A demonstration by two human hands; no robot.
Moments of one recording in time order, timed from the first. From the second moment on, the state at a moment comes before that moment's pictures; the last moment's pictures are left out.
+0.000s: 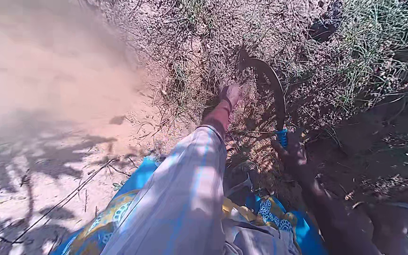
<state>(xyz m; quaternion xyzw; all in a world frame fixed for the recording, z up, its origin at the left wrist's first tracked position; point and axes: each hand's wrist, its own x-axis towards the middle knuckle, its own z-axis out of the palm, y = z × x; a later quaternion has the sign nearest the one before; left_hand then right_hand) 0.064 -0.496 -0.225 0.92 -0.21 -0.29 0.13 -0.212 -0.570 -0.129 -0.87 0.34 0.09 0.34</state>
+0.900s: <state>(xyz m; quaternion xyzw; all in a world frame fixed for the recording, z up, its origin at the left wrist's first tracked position) 0.096 -0.458 -0.207 0.90 -0.26 -0.33 0.04 -0.182 -0.563 -0.114 -0.86 0.36 0.20 0.30</state>
